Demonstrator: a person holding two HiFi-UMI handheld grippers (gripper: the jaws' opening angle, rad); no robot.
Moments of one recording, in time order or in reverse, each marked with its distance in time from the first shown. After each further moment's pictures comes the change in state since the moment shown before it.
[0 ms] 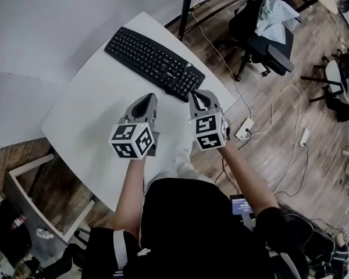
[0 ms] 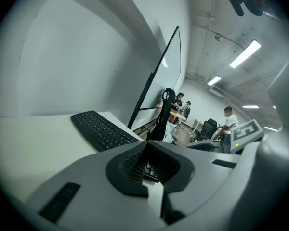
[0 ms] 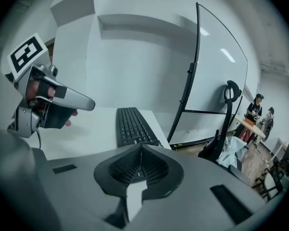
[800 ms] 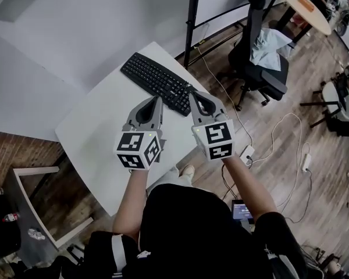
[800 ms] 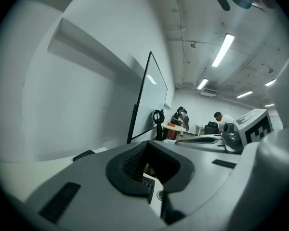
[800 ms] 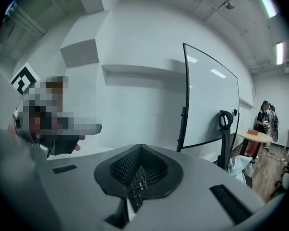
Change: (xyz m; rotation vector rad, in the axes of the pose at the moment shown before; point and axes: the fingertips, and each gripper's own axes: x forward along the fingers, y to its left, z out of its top) left arm -0.081 -0.098 0.097 0.221 -0.243 0.021; right arm -0.129 -0.006 0.119 0.062 -0.379 0.032
